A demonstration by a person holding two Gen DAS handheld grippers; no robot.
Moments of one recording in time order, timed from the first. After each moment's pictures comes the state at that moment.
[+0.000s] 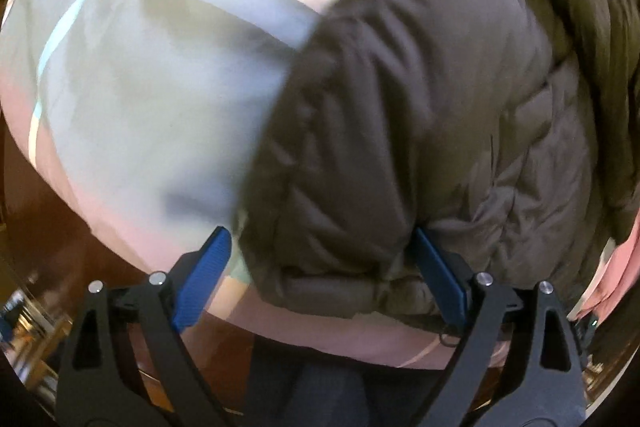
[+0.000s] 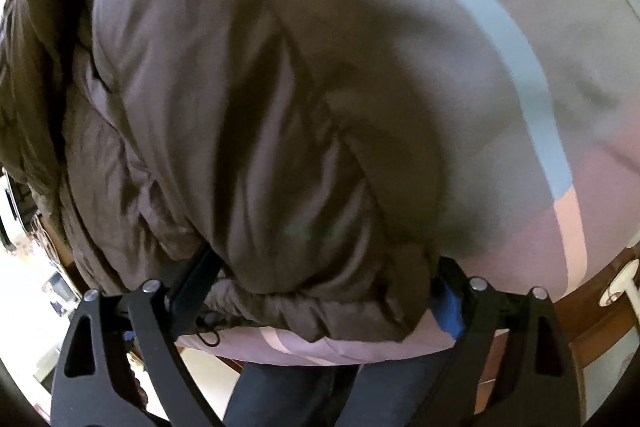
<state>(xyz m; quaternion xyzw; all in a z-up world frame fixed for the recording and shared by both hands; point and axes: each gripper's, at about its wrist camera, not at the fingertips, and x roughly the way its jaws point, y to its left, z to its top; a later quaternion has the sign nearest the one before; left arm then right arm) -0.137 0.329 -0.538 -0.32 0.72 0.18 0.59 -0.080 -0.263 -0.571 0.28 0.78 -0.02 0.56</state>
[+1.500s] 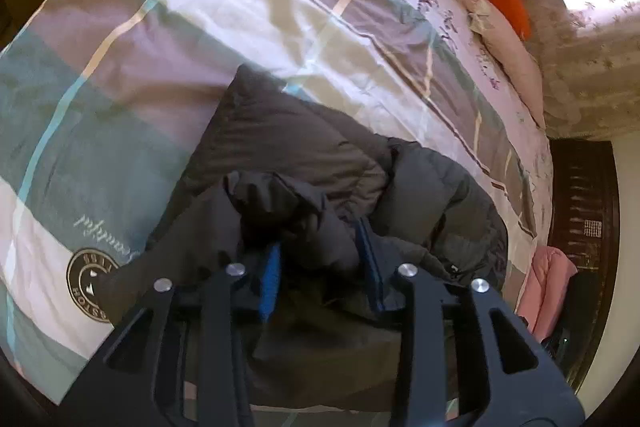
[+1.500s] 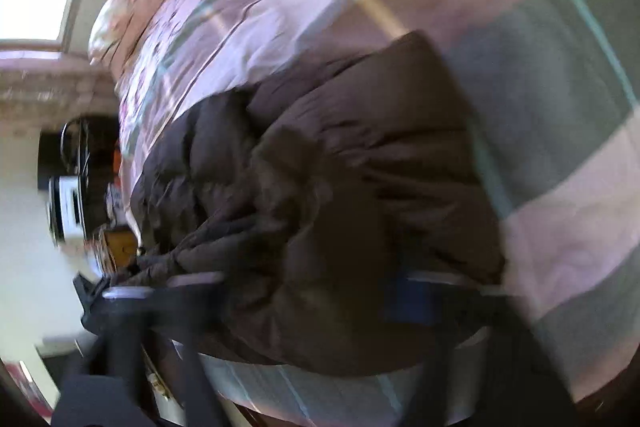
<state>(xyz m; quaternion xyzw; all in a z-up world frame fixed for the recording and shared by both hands) 0.121 0.354 -0.423 -0.38 0.54 0.09 0.75 0.196 -0.242 -0.446 0.31 0.66 0.10 0.68</state>
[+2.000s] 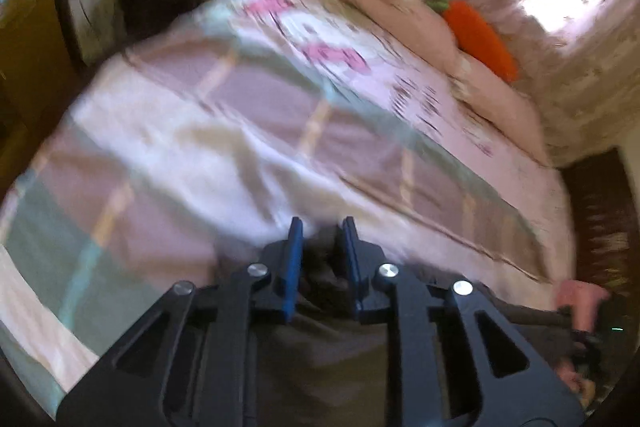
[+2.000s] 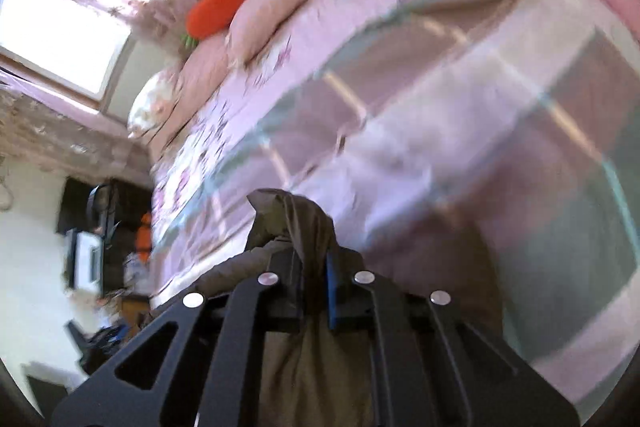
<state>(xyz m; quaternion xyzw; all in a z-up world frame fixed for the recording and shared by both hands) 0.216 0.382 -0.335 -0.28 0.44 0.16 0.84 0.339 -0.257 -0.369 0.30 0.50 0.06 0.81</state>
